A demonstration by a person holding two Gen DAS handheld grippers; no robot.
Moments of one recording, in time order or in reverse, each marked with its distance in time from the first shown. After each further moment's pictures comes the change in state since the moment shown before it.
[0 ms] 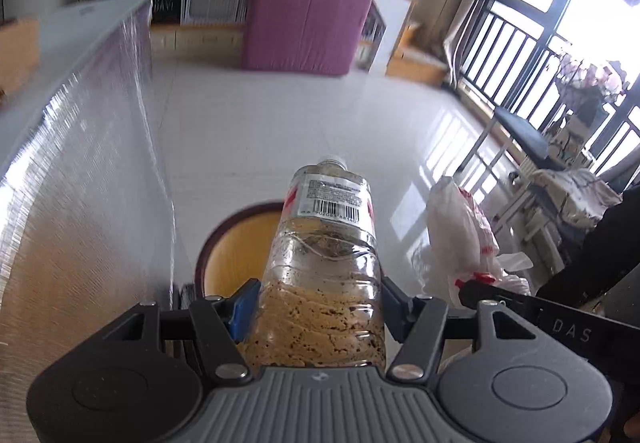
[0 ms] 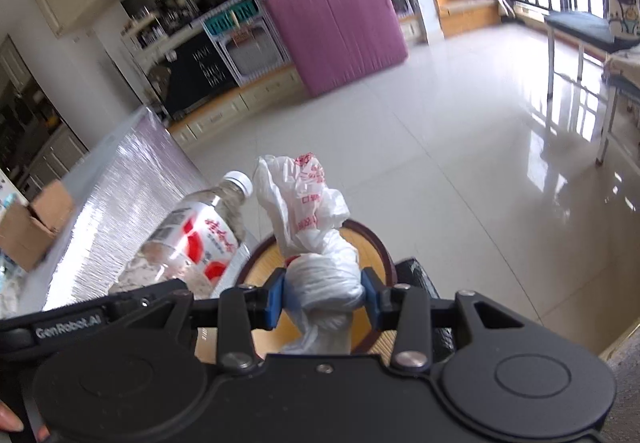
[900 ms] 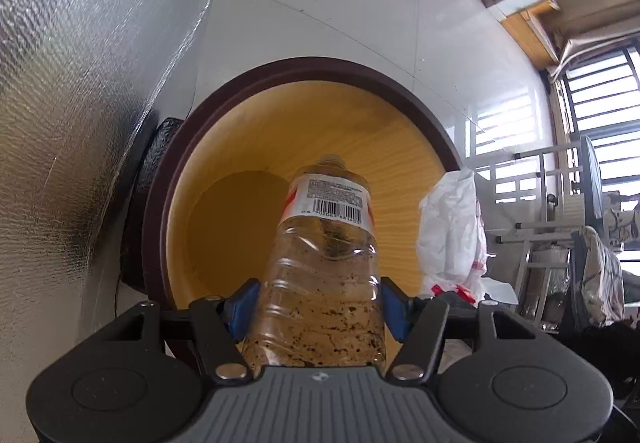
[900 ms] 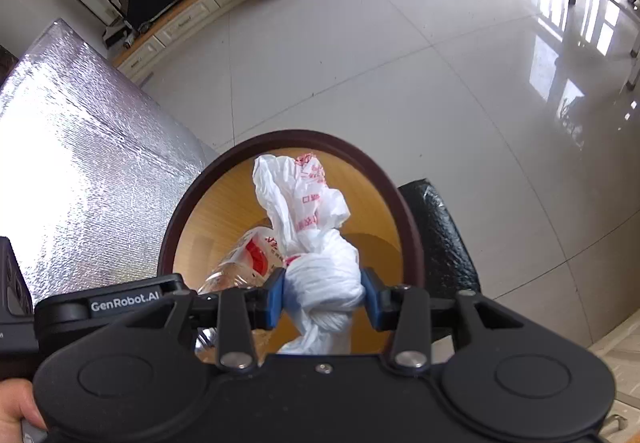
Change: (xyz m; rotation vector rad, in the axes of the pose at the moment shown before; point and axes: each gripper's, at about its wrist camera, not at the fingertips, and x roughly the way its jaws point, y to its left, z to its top) left arm 0.181 0.110 0.003 -0.540 0.395 -0.040; right arm 0.198 -0.009 0.016 0.045 0.336 -0.019
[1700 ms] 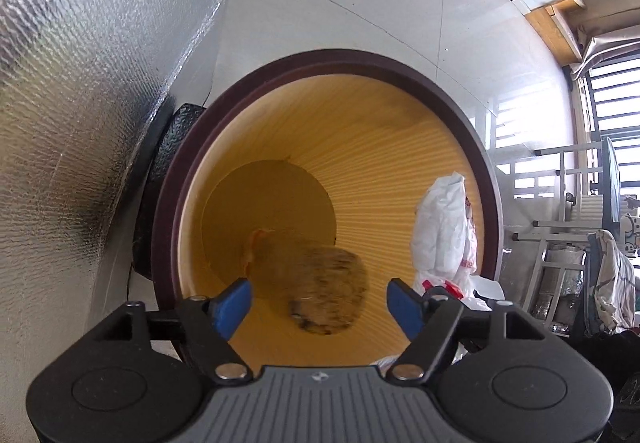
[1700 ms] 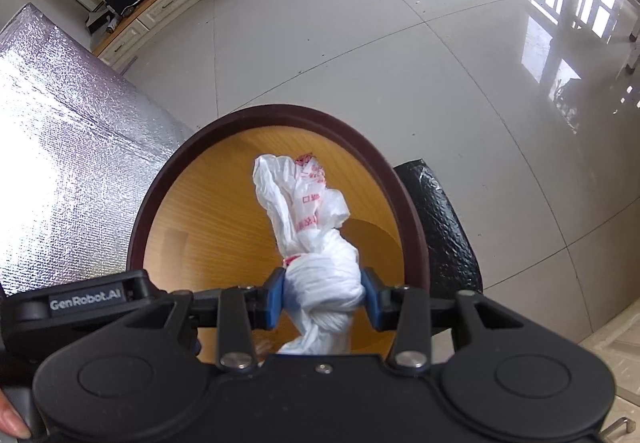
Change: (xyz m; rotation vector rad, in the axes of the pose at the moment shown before) left arm 0.020 -0.010 0.009 -0.019 0.039 0.061; right arm 0.038 -0.001 0.009 0.013 0.053 -0.034
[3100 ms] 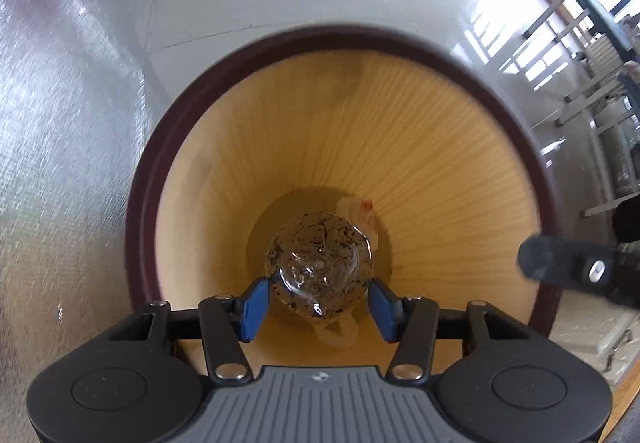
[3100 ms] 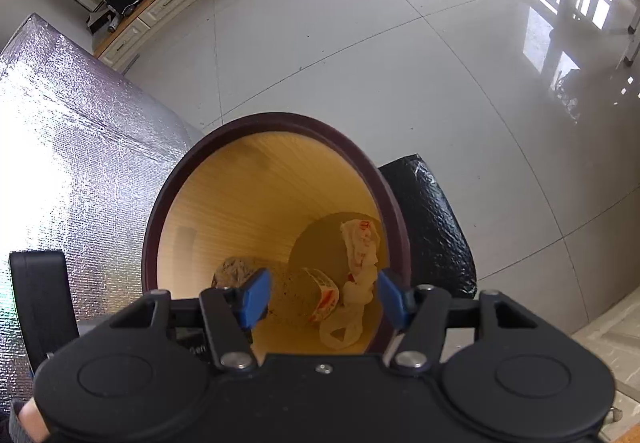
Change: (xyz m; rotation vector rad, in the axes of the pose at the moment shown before) left arm 0.027 -0.040 -0.007 0.541 -0.065 0.197; right arm -0.025 -0.006 0.004 0.017 0.030 0.022
